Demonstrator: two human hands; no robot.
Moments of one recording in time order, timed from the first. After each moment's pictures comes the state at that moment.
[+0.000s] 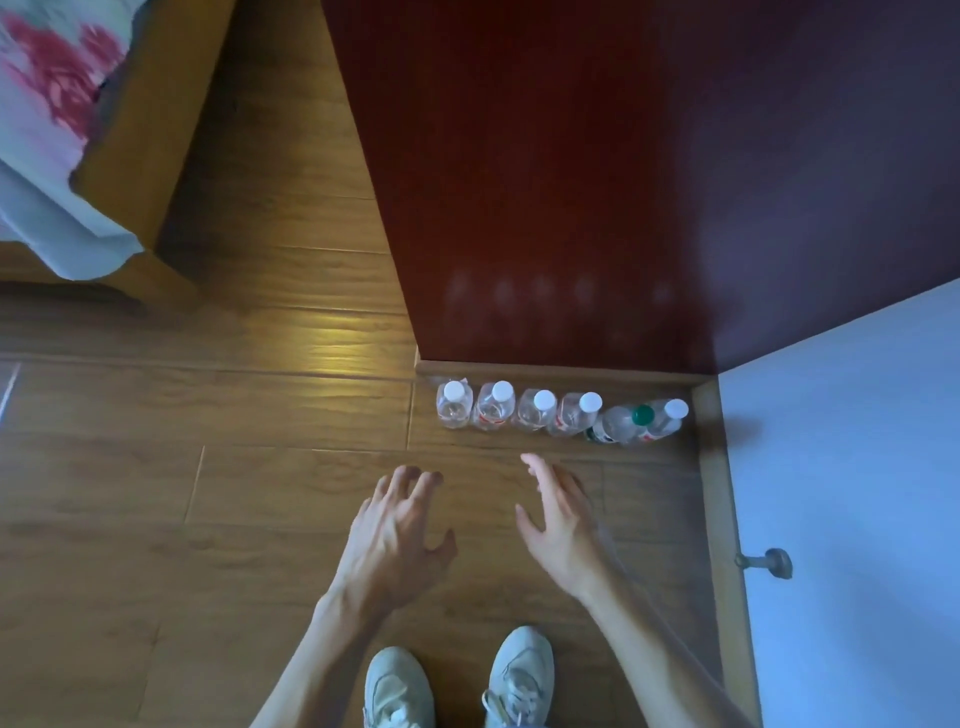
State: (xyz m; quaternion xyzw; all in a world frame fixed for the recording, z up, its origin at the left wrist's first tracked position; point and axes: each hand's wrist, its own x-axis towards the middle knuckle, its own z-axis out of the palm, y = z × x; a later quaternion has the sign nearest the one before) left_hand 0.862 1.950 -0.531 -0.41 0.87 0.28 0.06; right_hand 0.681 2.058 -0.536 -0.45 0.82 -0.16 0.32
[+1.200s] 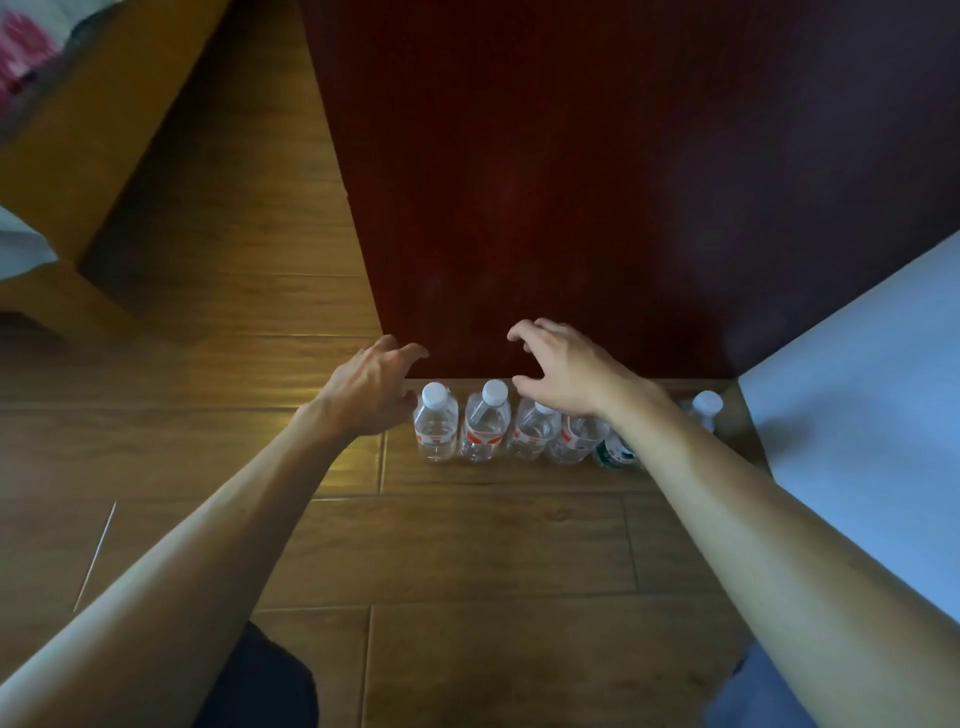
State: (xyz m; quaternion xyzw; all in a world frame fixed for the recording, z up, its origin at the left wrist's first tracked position) left_hand 0.789 1.805 -0.652 -0.33 0.92 0.20 0.04; right_hand 0.586 1.941 -0.601 -0.59 0.78 -0.04 0.22
